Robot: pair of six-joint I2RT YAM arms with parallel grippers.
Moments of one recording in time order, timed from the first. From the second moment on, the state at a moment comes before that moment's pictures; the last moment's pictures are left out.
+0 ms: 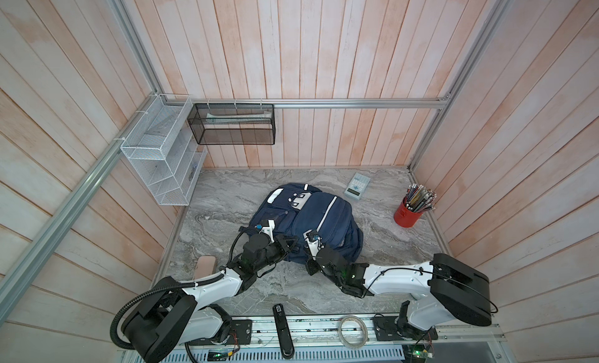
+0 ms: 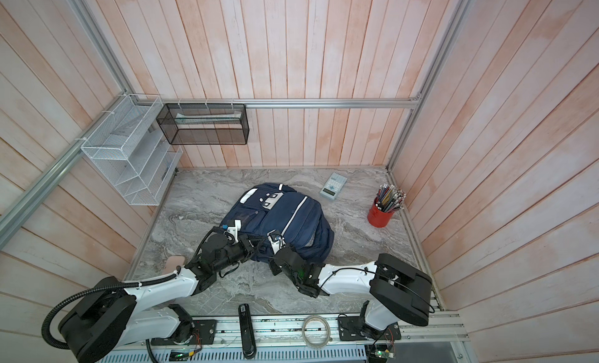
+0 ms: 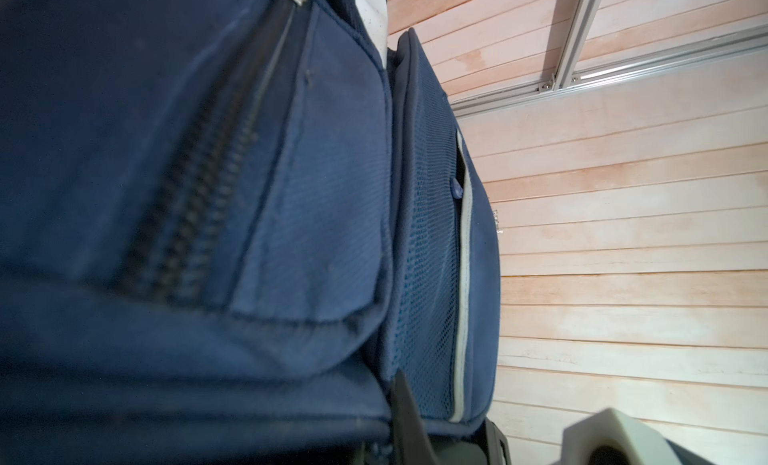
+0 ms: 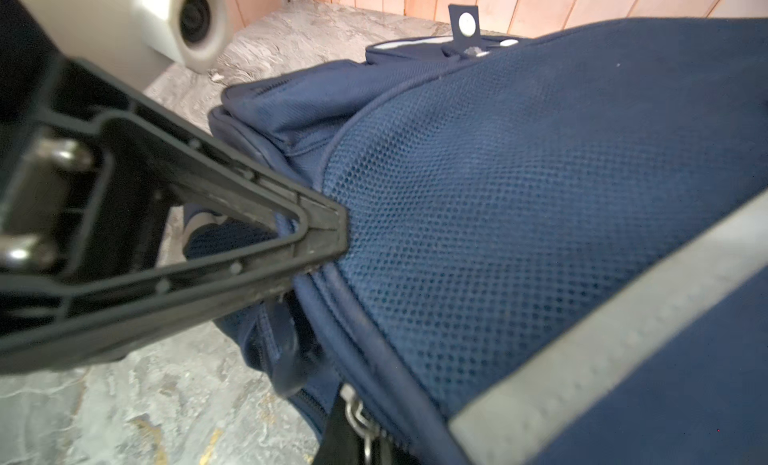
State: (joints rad) left arm -0.61 1.26 0.35 0.62 0.28 -1.21; right arm 1.14 1.46 0.59 0.37 0.38 0.35
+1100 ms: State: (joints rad) left arm -0.68 1.48 0.39 0.74 0.30 -1.15; right arm 1.07 1.36 0.62 0.07 0.23 0.43
